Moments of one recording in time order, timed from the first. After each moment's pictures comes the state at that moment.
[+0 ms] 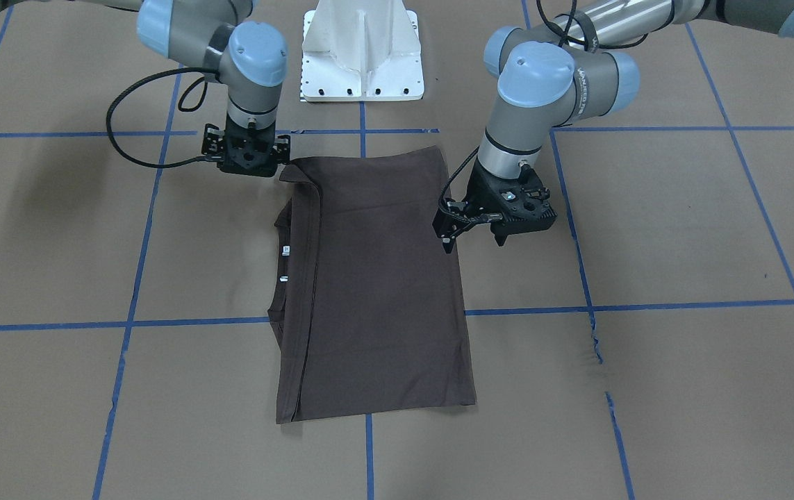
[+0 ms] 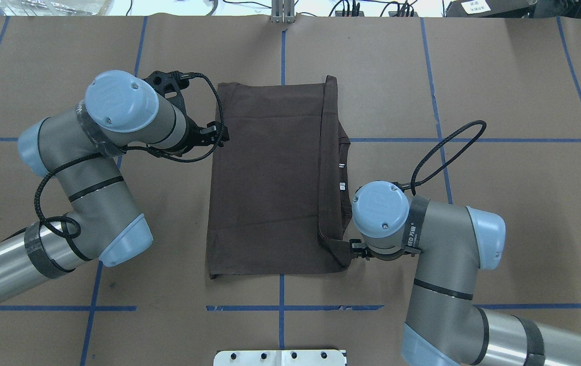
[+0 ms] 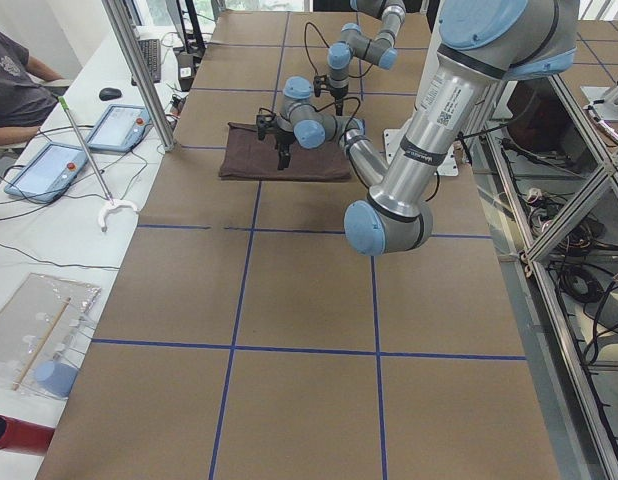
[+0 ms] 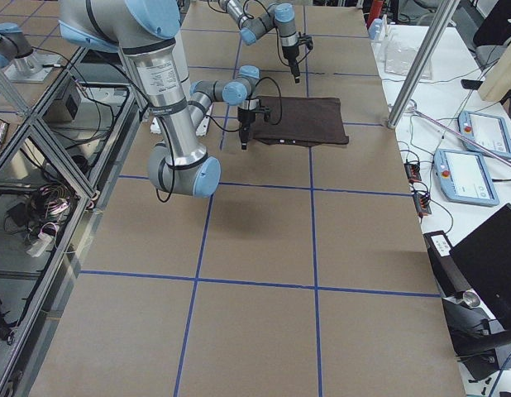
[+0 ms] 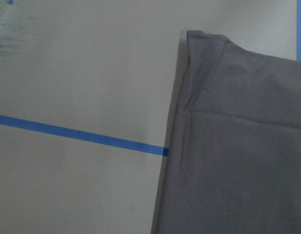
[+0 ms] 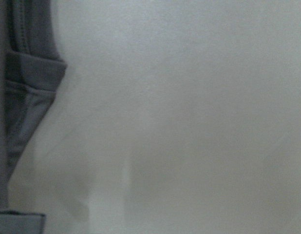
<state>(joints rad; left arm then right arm) -0.65 -2.13 -1.70 -1.79 -1.81 -1.36 0.38 -1.14 1.90 -1.90 1.79 1.20</state>
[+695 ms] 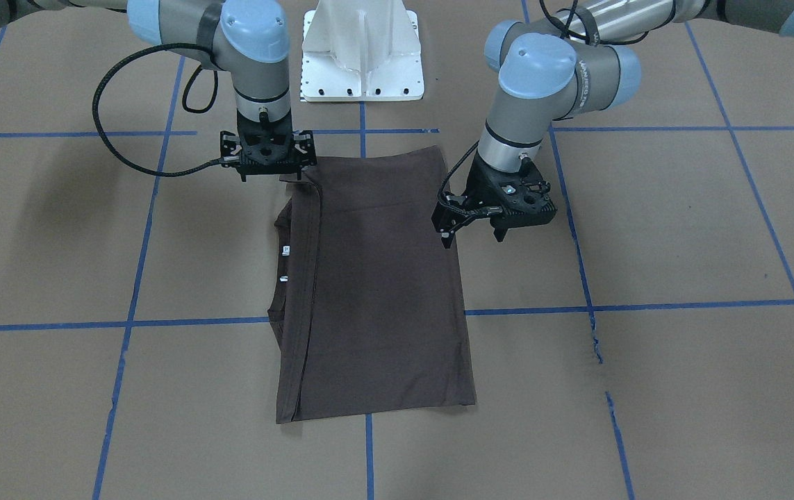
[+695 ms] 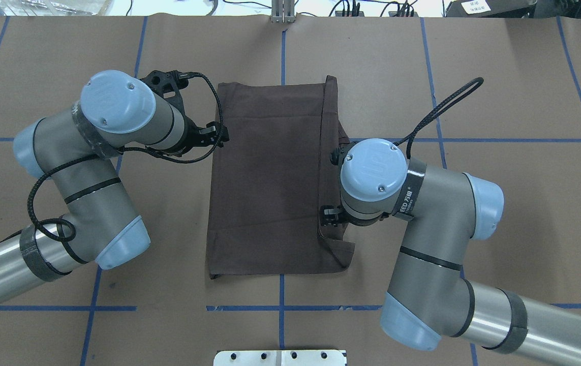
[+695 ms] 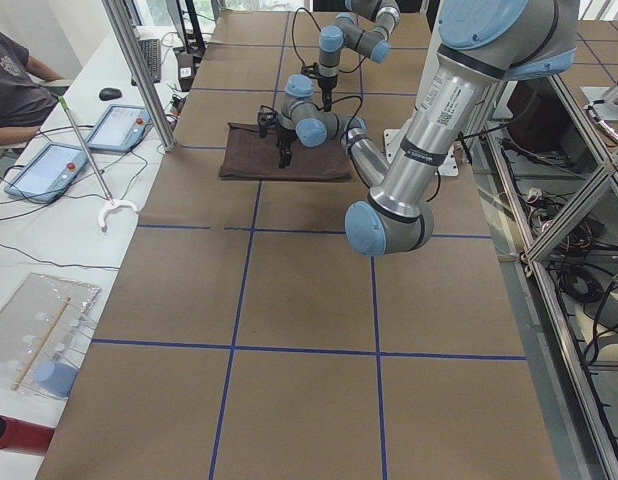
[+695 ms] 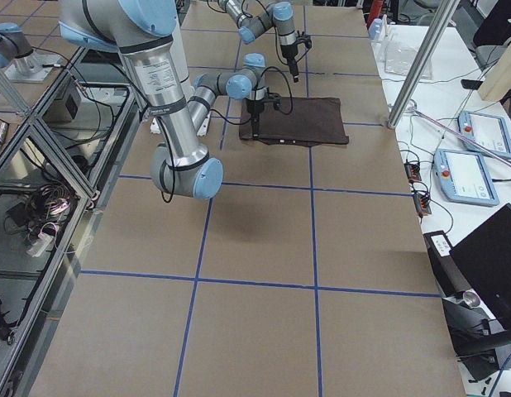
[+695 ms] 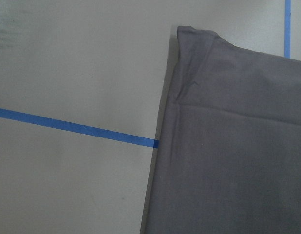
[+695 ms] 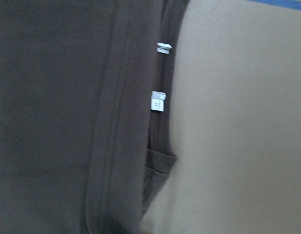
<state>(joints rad) -0.65 -2.13 -1.72 -1.79 -1.81 -1.35 0.46 -0.99 1.84 -1.78 1.79 1.11</state>
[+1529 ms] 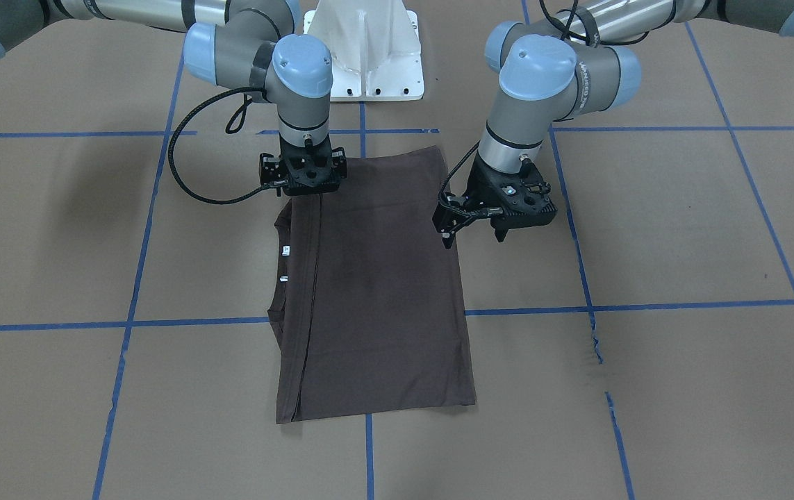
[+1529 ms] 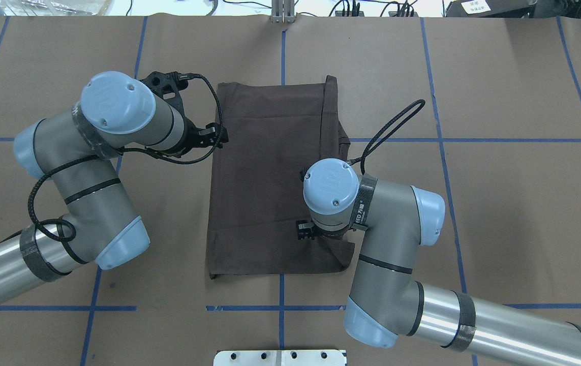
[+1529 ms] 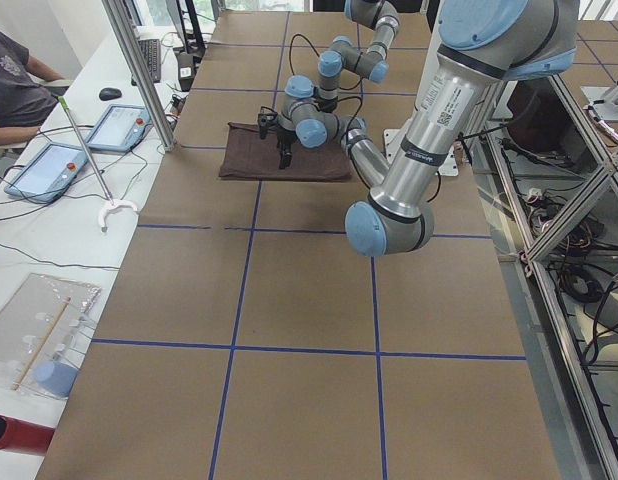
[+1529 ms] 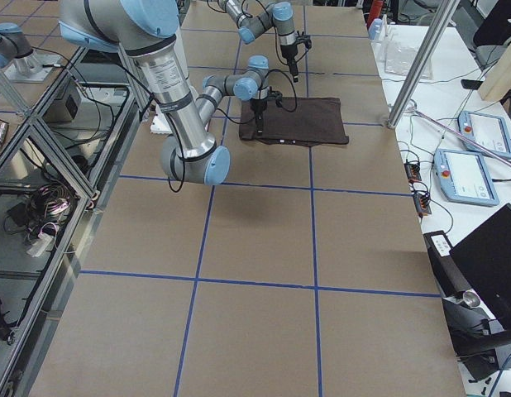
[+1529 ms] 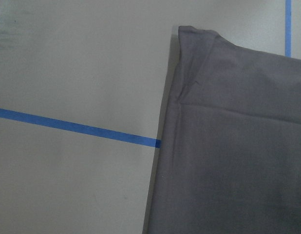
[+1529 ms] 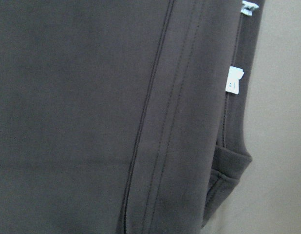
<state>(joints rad) -0.65 -2.12 -1.72 -1.79 -1.81 -1.35 0.40 -0.94 1.68 -1.71 1.79 1.08</state>
